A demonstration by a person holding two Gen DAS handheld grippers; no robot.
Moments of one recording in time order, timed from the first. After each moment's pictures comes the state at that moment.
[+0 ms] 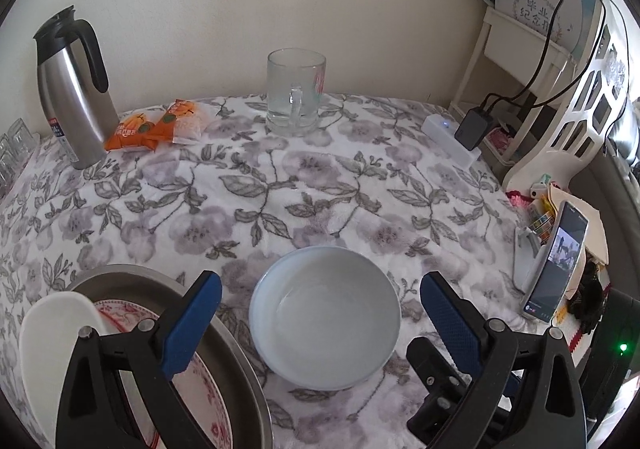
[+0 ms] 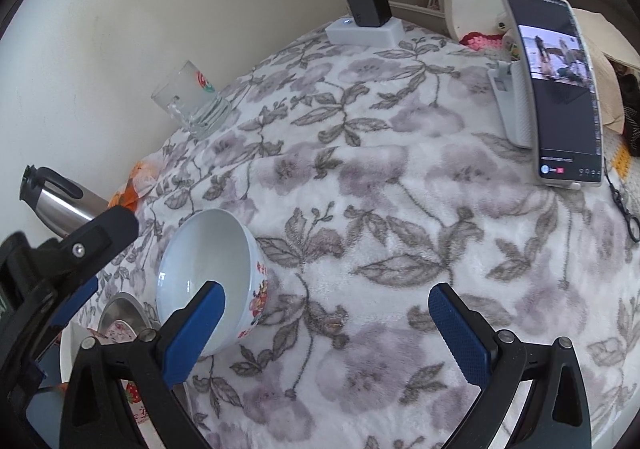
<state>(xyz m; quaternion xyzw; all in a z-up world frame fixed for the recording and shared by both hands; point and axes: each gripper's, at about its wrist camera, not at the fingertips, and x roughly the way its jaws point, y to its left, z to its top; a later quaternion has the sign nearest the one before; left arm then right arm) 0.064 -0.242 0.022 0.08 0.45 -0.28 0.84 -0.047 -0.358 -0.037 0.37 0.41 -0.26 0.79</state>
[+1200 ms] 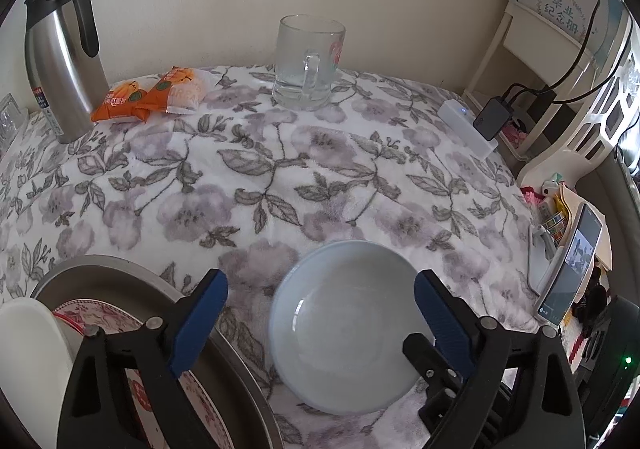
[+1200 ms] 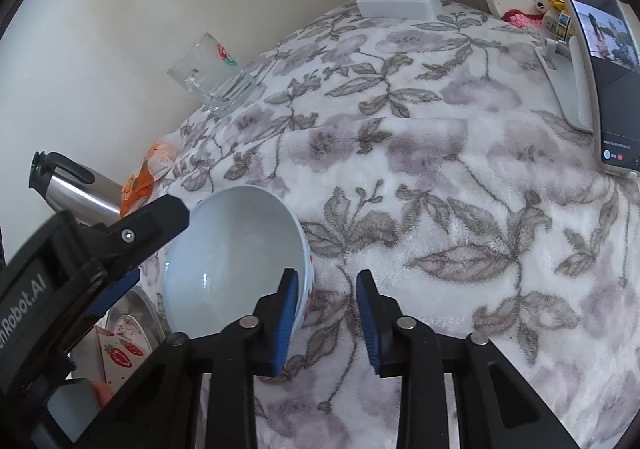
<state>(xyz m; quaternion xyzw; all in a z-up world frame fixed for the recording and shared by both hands) 0.089 -0.240 -0.009 0.06 0.49 -0.28 0.82 -0.023 -0.347 -0.058 0.39 0.41 -0.21 0.80</state>
